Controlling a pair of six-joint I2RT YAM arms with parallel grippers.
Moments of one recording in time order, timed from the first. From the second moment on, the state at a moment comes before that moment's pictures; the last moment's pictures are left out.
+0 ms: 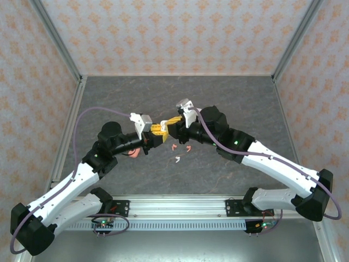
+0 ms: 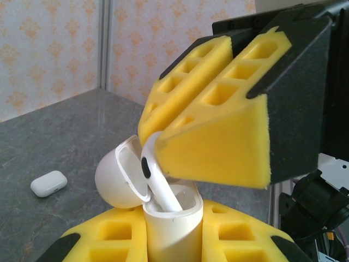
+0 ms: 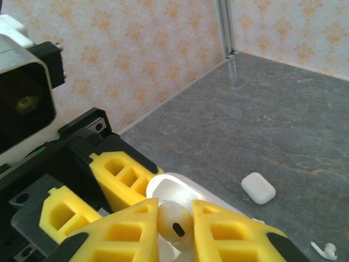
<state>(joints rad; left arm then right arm) -0.54 0.87 0.66 0.11 0.55 -0.15 0.93 1.17 1.12 -0.25 -0.14 0.25</state>
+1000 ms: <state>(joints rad) -0.54 0.85 0.66 0.10 0.54 -0.15 0.91 1.13 1.28 -0.46 -0.04 0.27</state>
